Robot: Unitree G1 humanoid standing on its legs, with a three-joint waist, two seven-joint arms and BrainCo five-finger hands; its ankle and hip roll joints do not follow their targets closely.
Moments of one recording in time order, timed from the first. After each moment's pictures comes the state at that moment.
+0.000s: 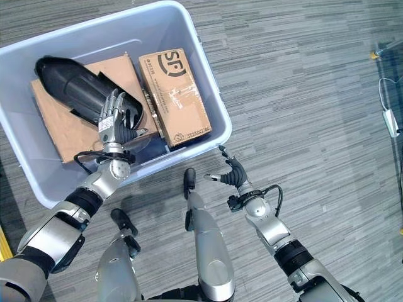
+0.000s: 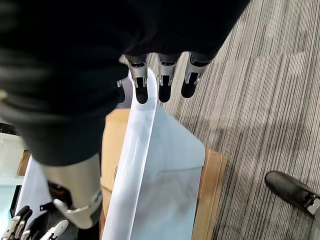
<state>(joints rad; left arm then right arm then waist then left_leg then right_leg) -0.80 0.43 -0.54 0.84 0.31 -0.10 0.82 -0.30 -0.49 0.49 0.22 0.24 -0.07 -0.23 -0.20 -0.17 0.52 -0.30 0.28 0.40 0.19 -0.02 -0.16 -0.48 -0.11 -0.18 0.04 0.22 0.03</state>
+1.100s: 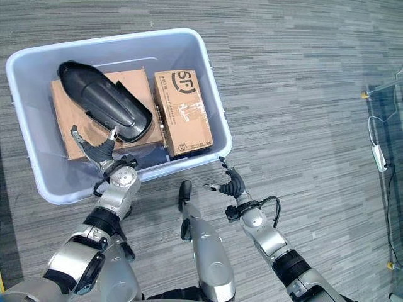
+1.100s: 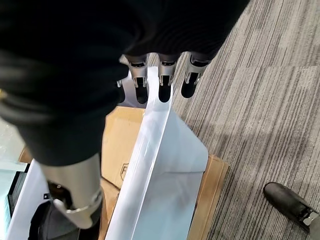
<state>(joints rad) -0.69 0.24 -0.22 0.69 -0.29 -0.26 1.13 -0.25 -0.48 0.52 0.22 0.23 -0.05 -0.27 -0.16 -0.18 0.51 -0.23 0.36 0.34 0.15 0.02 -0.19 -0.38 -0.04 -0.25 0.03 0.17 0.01</state>
